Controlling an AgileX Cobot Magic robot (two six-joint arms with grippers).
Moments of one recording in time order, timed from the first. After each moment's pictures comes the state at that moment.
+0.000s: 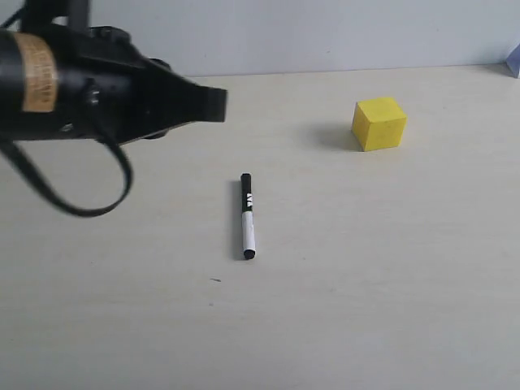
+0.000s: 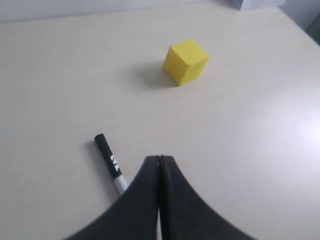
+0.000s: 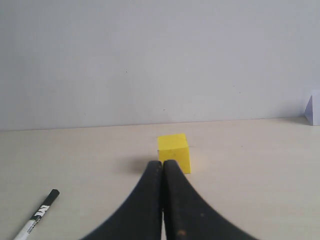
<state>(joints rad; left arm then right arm) -0.84 1.25 -0.85 0.46 0.29 -0.82 0.05 0.01 0.00 0.06 0.14 0.04</state>
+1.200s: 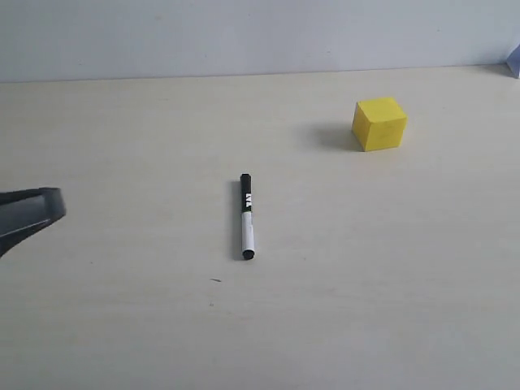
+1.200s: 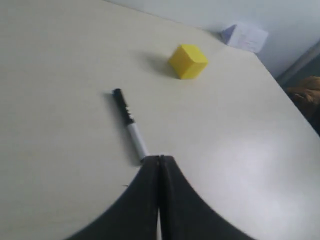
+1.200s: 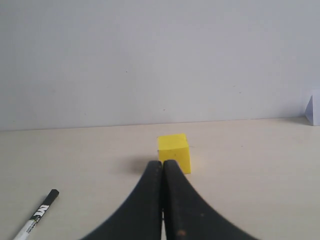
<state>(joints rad) -0.75 0.64 -0.32 0.28 0.18 -0.88 0.05 0.01 0.00 0.06 0.14 0.04</state>
